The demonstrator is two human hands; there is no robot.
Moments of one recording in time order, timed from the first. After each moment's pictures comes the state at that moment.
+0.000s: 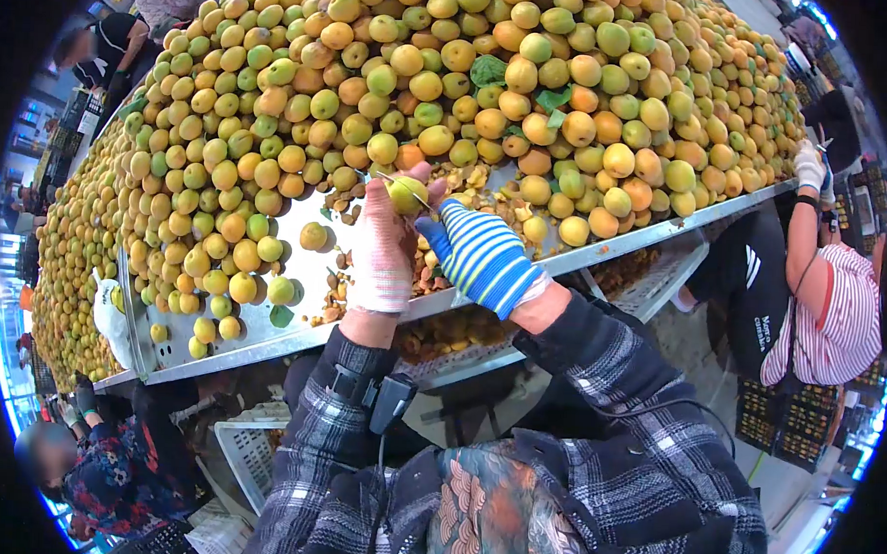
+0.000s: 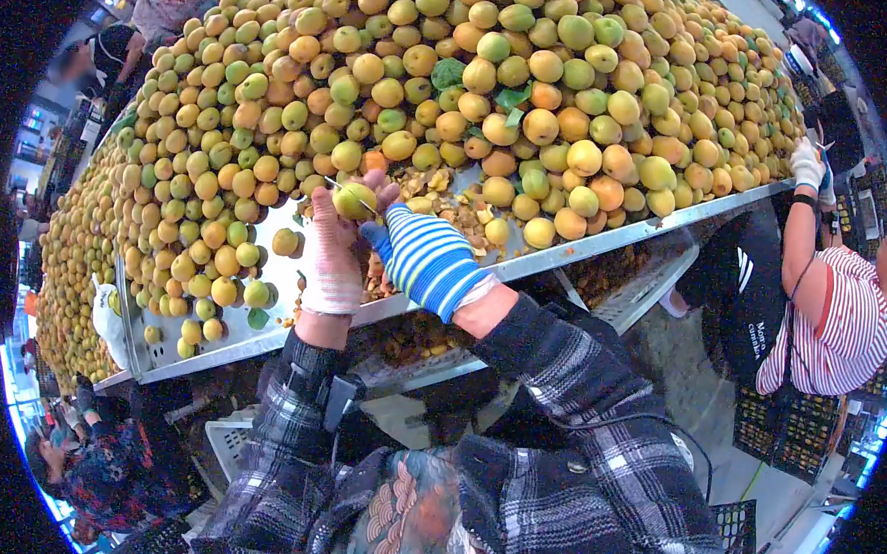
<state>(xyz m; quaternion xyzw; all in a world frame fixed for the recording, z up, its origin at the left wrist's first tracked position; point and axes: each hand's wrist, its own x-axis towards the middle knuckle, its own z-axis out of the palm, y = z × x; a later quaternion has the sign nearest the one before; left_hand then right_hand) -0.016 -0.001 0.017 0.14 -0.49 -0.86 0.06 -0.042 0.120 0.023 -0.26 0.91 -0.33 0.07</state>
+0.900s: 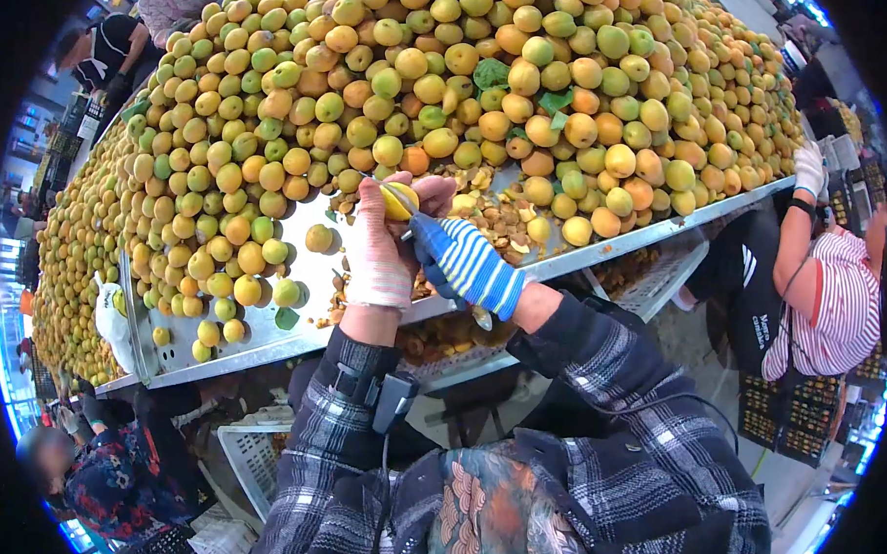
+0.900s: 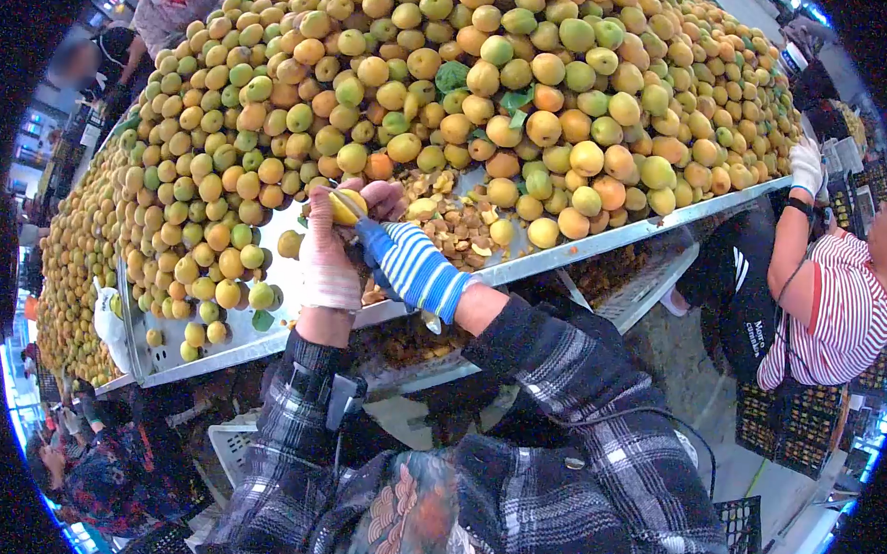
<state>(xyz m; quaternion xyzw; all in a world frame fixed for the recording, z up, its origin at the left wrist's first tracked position) -0.014 -0.008 0.028 0.13 -0.36 -0.92 0.07 -0.036 0.104 0.010 -0.31 0.78 -0.51 0.18</state>
